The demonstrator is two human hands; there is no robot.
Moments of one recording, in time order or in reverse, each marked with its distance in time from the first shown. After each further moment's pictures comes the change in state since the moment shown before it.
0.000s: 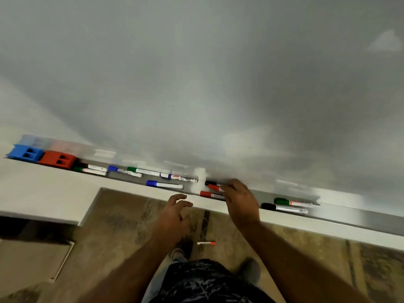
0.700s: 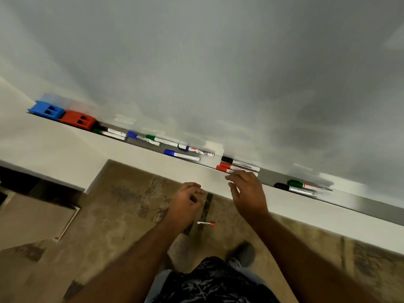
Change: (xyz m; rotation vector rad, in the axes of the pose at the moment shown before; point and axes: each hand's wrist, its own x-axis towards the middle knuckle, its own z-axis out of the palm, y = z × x) left_hand -0.057 -0.003 0.002 -0.239 0.054 -0.089; right_hand -0.044 -0.029 0.003 0.101 -0.003 -0.130
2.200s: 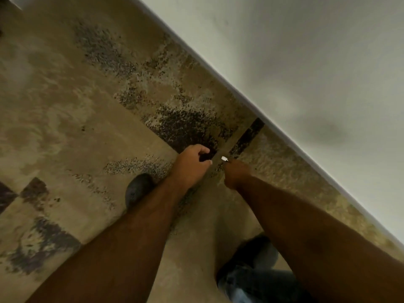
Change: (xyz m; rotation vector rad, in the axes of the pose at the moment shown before) left_hand 0.100 -0.566 0.280 -0.287 -0.054 -0.514; right_hand -0.131 0.173 0.659 -0.605 -1.270 0.073
